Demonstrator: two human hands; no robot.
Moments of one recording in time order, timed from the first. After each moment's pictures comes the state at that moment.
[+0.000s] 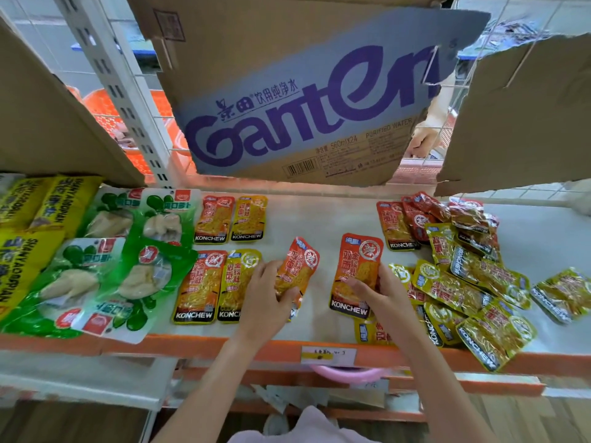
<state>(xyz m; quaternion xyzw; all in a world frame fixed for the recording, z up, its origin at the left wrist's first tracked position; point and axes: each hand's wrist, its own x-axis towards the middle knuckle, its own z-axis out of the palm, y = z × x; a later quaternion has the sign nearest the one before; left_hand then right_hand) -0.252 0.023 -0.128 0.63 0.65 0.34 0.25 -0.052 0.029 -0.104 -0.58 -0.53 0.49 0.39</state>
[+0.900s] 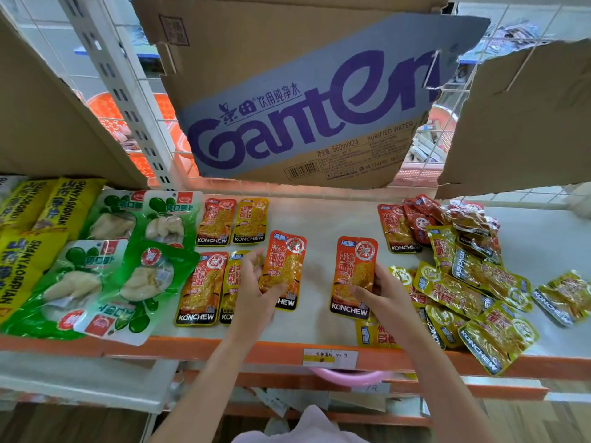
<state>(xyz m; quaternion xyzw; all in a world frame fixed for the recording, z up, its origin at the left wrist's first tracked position) -0.260 0.021 -0.110 0.43 0.55 0.51 0.49 -0.051 0.032 -0.105 -0.60 -0.53 0.49 0.35</state>
